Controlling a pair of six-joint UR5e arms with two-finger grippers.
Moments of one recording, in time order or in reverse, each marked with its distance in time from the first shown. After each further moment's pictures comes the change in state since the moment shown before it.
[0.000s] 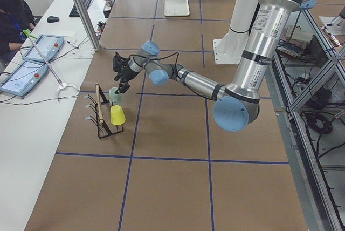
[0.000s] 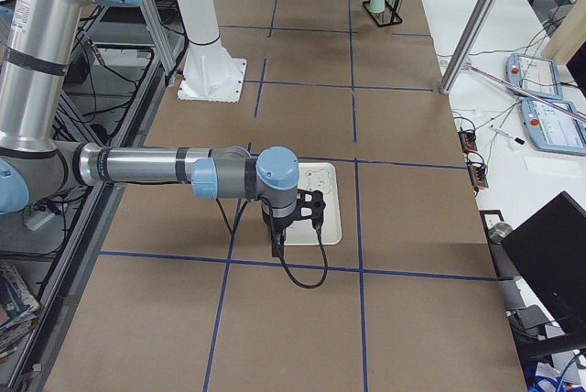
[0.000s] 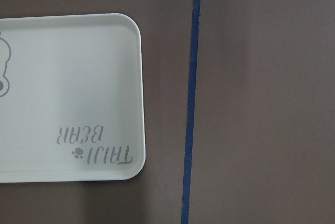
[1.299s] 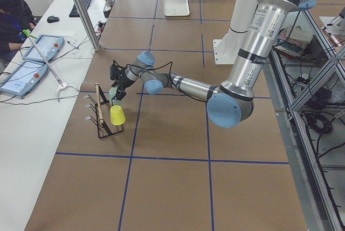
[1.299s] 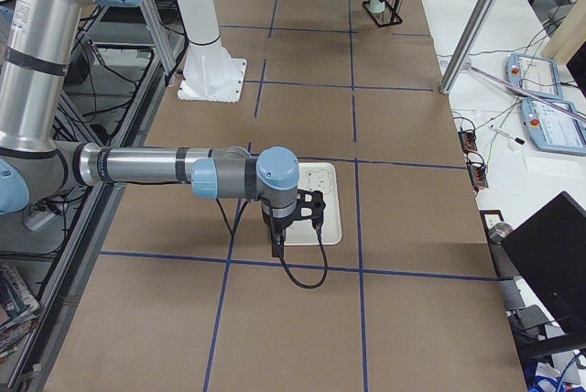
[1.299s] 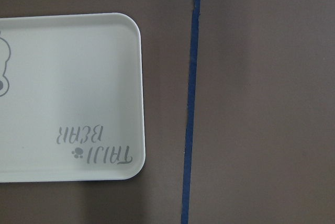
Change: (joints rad) left arm 0.015 -0.048 0.163 -0.132 0.003 0.002; right arm 0.000 0.000 -0.001 0.000 0.000 -0.001
